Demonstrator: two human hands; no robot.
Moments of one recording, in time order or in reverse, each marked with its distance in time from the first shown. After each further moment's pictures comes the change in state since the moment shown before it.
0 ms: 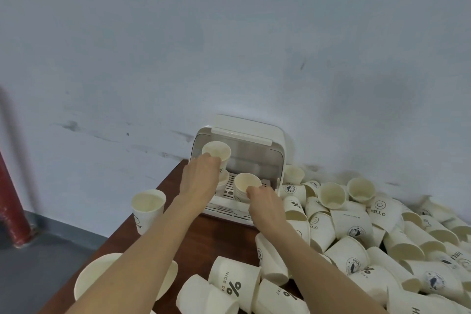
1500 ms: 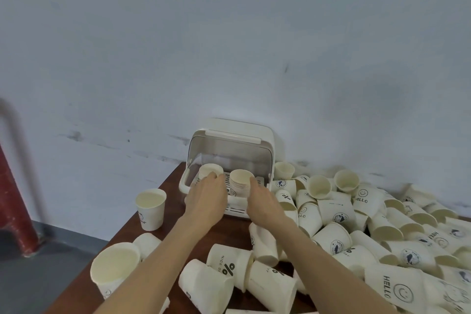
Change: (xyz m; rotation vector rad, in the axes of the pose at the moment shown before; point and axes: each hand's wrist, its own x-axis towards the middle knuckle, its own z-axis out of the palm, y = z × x) left_hand -0.062 0.035 -0.021 -0.069 -0.141 0.041; right_hand -0.031 0.006 -0.022 0.253 -0.046 0.052
